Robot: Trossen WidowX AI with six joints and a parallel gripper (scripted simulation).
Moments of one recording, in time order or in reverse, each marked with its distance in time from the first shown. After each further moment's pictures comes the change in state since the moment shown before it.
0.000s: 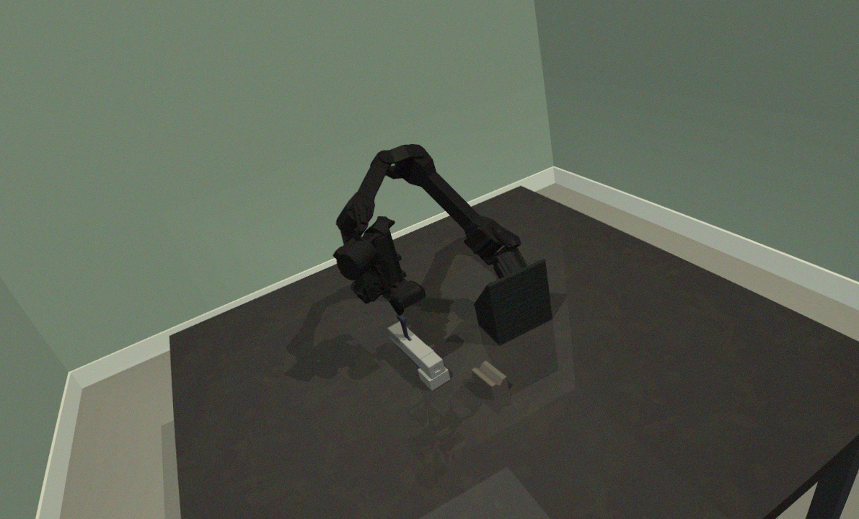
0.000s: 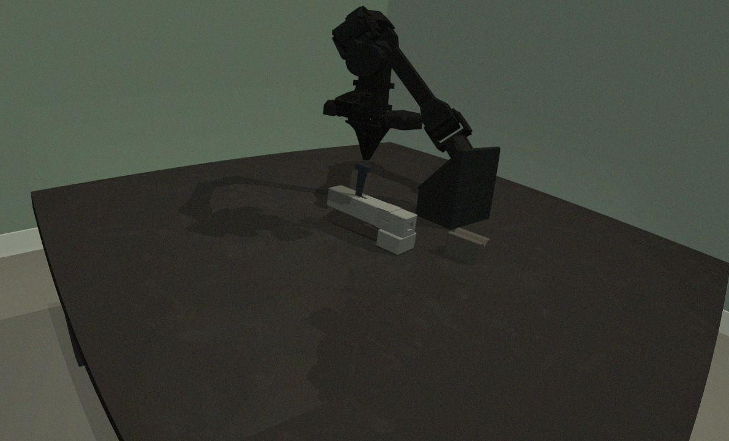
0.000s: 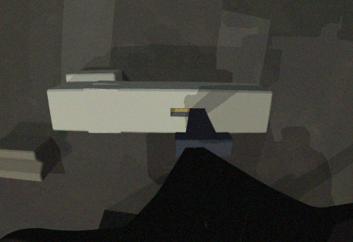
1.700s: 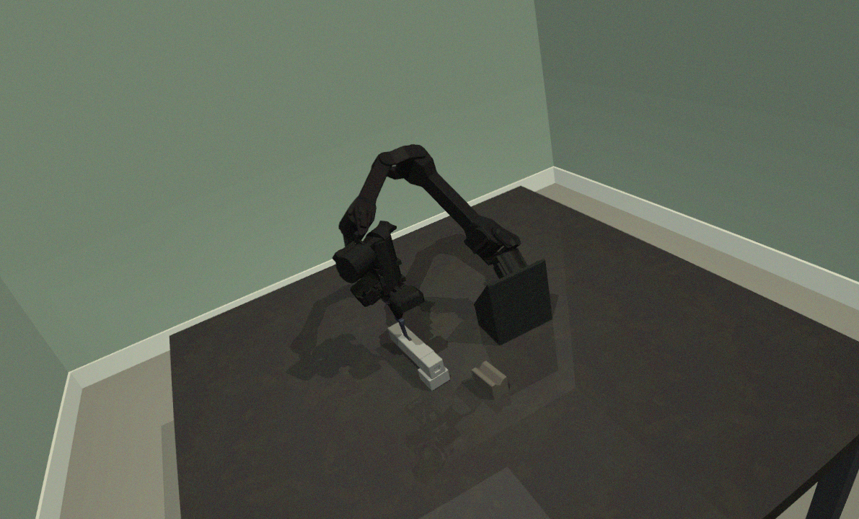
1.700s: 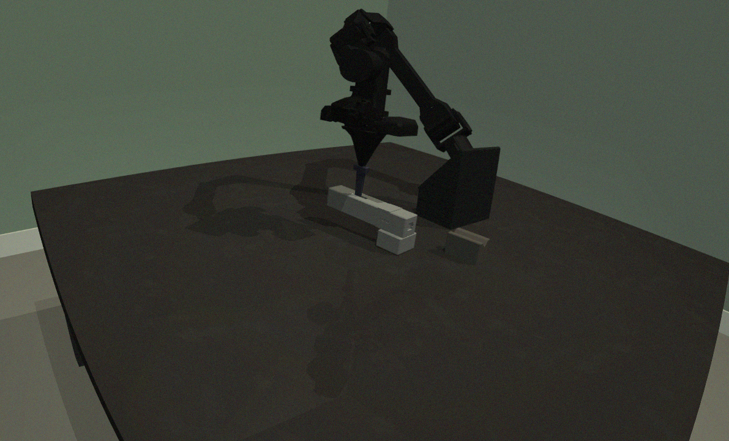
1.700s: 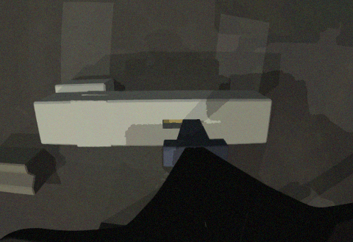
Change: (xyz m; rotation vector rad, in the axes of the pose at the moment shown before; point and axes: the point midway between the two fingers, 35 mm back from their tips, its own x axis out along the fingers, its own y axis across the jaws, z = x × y) arm 0.014 -0.005 0.001 0.014 -0.018 -0.005
